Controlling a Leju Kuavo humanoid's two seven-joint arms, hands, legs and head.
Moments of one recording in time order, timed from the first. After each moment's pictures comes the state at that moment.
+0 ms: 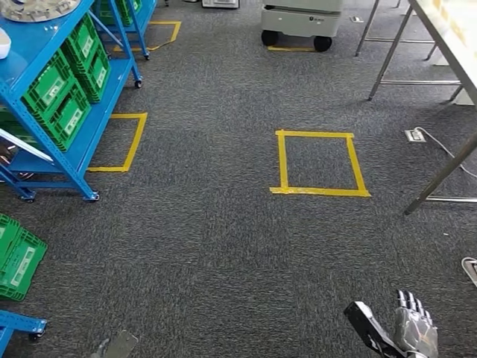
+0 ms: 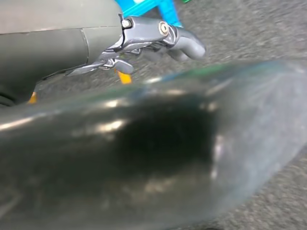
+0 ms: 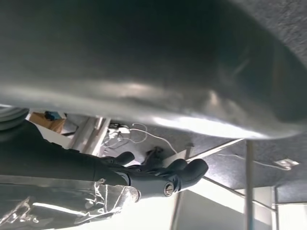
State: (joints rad) left arm 0.25 -0.07 0.13 -0.95 -0.69 0.23 0.08; right arm 0.33 -0.13 -0.06 -1.33 1.11 -0.26 0.28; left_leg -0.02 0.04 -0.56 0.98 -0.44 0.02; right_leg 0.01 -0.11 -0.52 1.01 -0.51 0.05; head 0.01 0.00
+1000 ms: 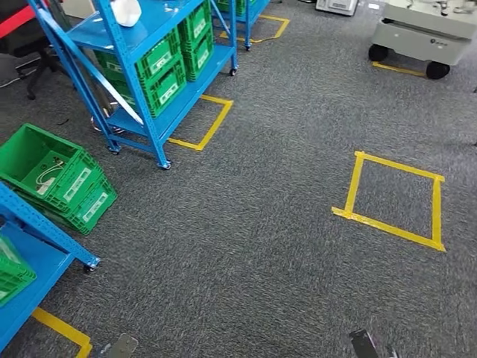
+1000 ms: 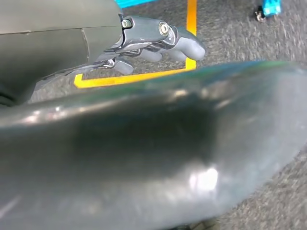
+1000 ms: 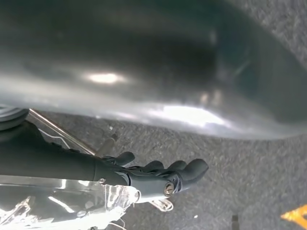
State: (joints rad) left arm 0.27 -0.13 0.19 -0.95 -0.69 0.26 0.05; right arm 0.26 0.21 -0.52 -1.04 1.00 -0.17 0.05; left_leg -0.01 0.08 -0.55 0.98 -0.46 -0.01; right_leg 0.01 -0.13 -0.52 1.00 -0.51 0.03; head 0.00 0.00
